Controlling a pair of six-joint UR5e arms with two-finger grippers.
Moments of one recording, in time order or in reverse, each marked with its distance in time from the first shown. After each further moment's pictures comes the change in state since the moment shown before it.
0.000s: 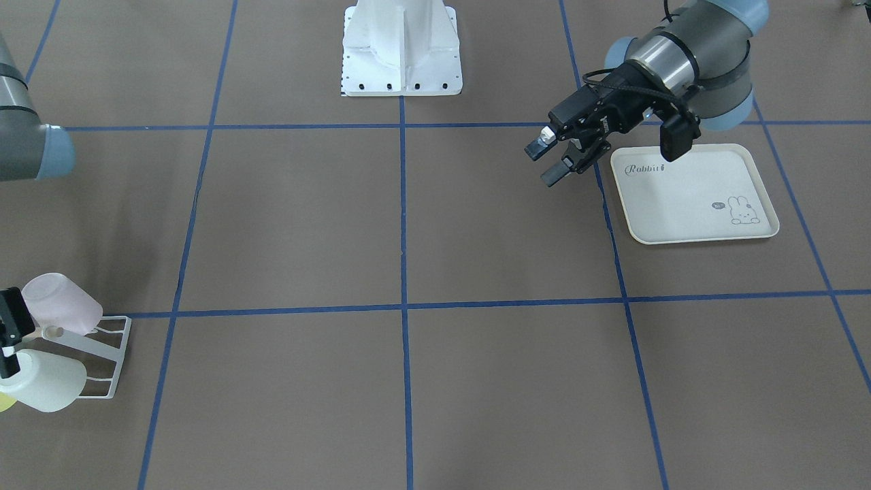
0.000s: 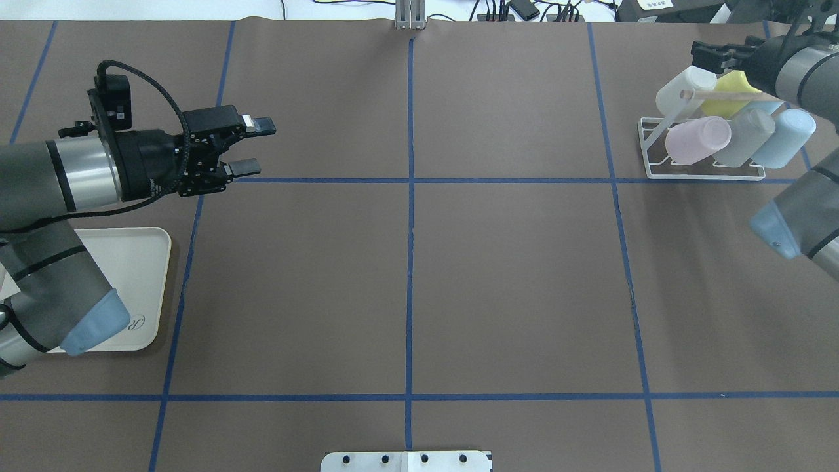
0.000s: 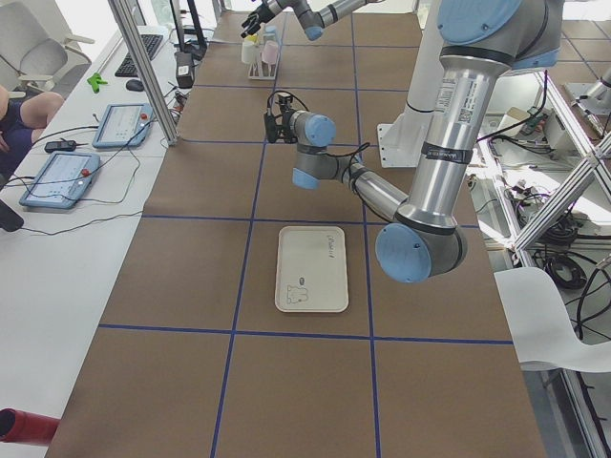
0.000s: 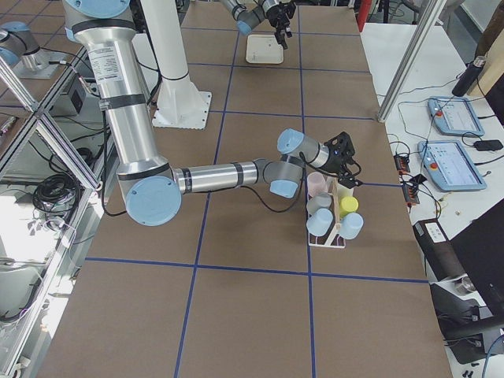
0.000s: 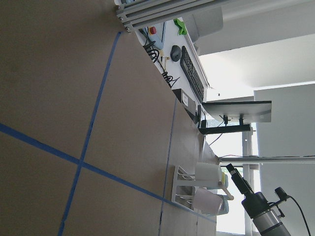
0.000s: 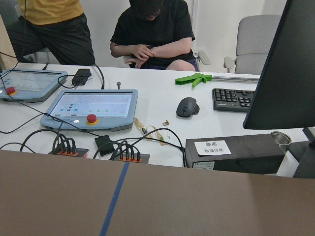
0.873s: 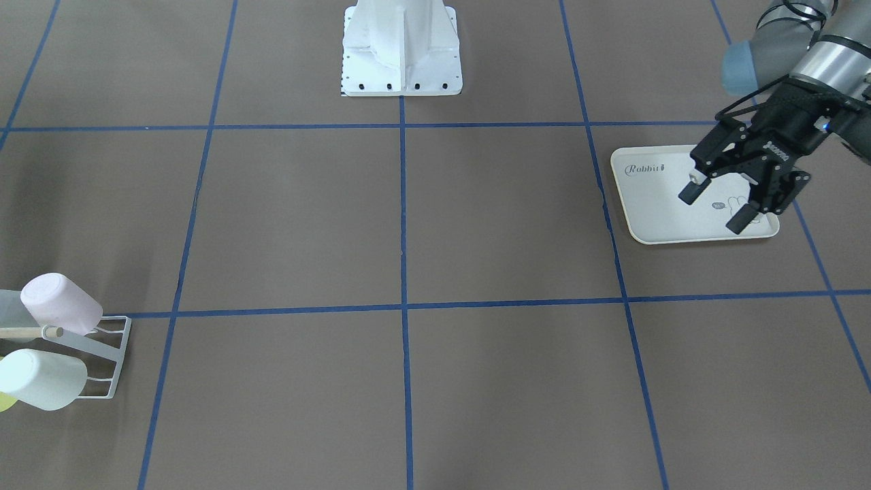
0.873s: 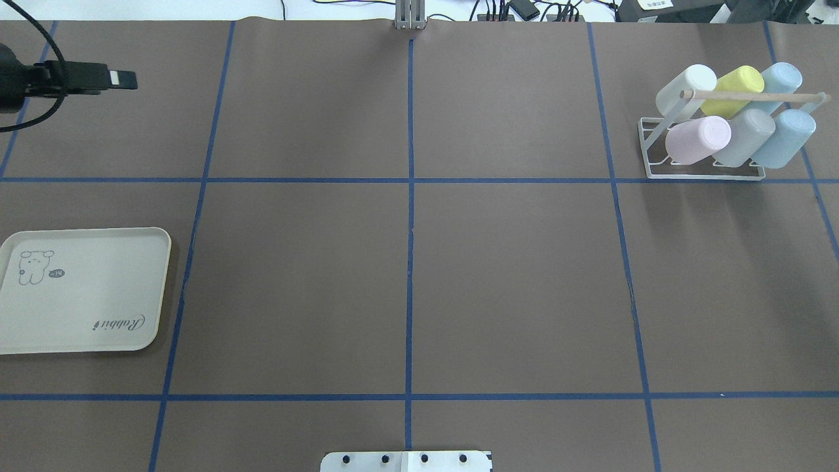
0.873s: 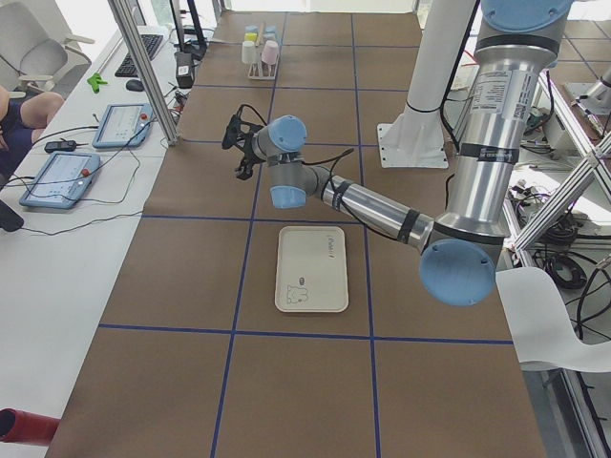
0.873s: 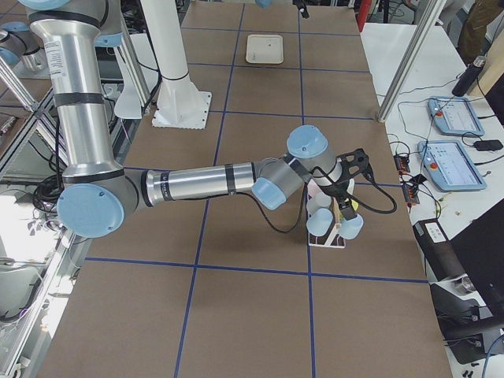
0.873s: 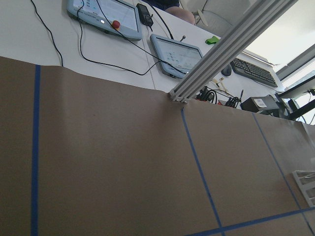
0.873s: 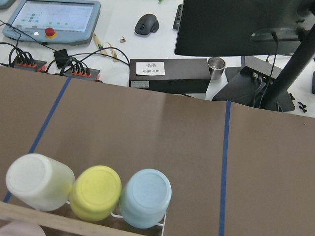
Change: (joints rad) left arm -0.355 0.143 -0.010 0.298 -0.263 0.854; right arm 0.415 -0.120 0.149 -0.503 0.583 -0.482
